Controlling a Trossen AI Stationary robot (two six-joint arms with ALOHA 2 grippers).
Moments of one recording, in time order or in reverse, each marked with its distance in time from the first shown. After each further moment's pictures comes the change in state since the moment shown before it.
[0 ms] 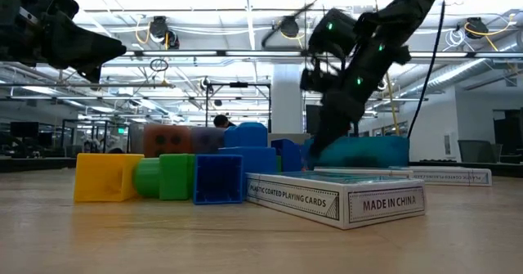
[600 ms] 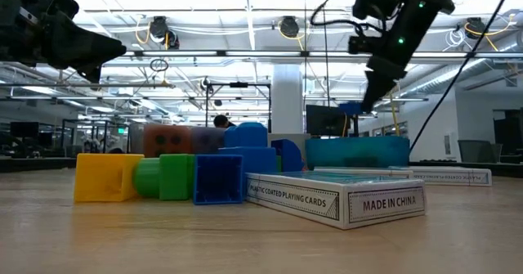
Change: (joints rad) left arm 0.000 0.000 0.000 0.000 -0.002 0.000; right arm -0.163 -0.431 -0.001 -0.515 0.267 0.002
